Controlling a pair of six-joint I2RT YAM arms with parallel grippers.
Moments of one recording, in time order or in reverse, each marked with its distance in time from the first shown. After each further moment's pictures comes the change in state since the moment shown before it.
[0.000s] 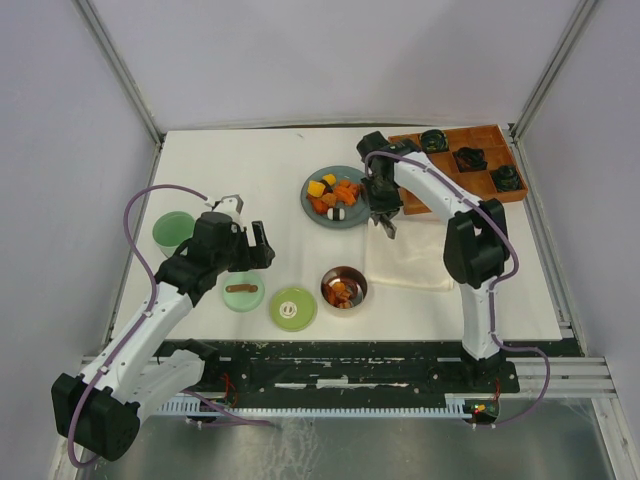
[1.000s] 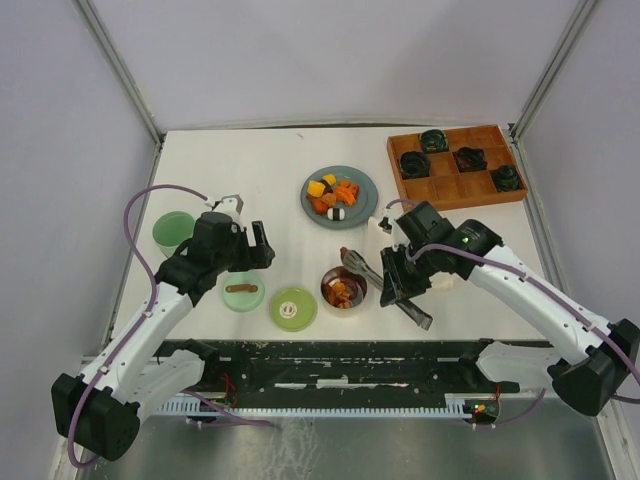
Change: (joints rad) left arm 0.000 0.000 0.000 0.000 0.000 0.000; right arm 0.194 -0.923 -0.752 0.049 -0.392 0.171
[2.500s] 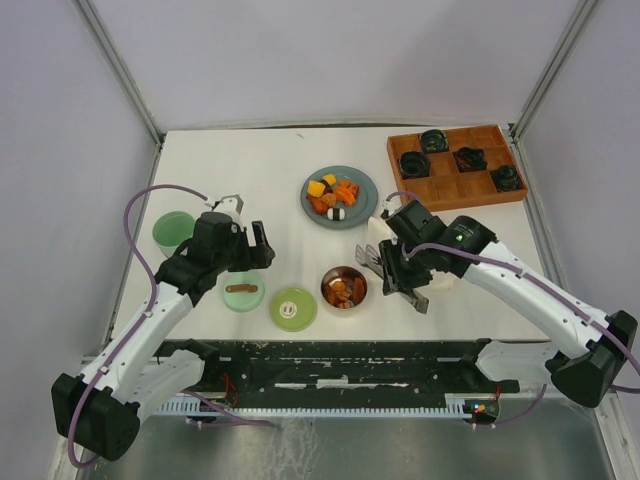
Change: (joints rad) left arm 0.000 0.000 0.000 0.000 0.000 0.000; right arm 0.109 0.023 0.045 -0.047 0.243 0.084
